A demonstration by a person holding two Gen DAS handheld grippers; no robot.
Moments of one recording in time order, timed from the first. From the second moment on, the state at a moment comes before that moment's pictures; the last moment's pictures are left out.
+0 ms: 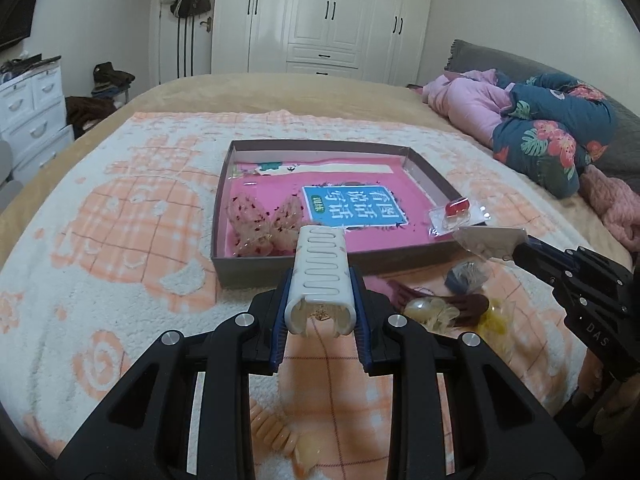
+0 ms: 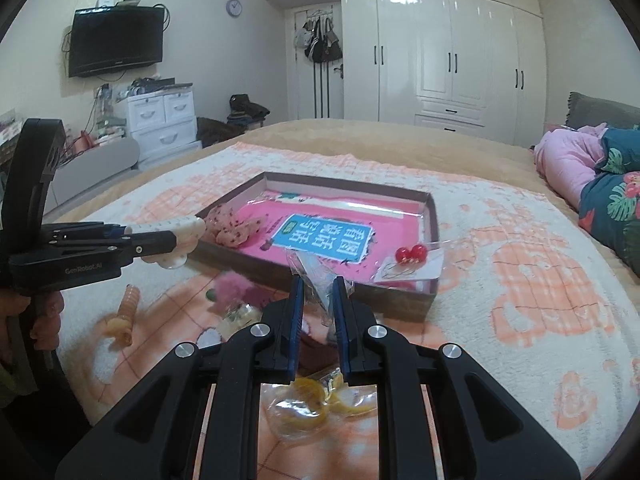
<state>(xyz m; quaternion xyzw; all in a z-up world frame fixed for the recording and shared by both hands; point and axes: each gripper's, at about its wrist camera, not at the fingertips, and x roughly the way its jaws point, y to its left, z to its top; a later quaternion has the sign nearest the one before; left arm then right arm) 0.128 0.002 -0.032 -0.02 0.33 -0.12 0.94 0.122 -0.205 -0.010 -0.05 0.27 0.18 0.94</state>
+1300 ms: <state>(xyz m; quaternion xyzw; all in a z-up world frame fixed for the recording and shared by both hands) 0.255 -0.041 -0.050 -0.01 0.38 -0.16 0.91 0.240 -0.208 -0.015 -0.07 0.30 0.15 0.94</state>
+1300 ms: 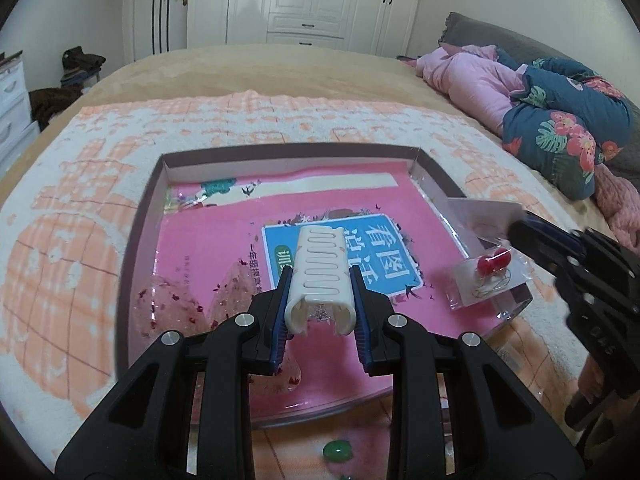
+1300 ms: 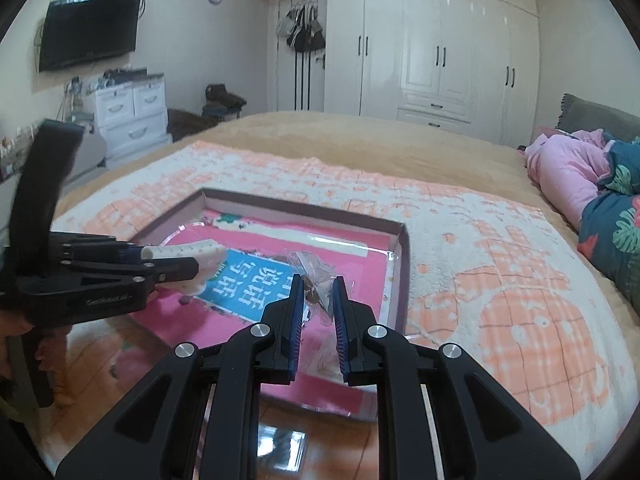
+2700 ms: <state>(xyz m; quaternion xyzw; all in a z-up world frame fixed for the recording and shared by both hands) 0.232 -0.024 -0.022 -0.03 0.38 -0.12 0.92 0.237 -0.205 -0.013 -0.04 0.33 0.19 0.92</state>
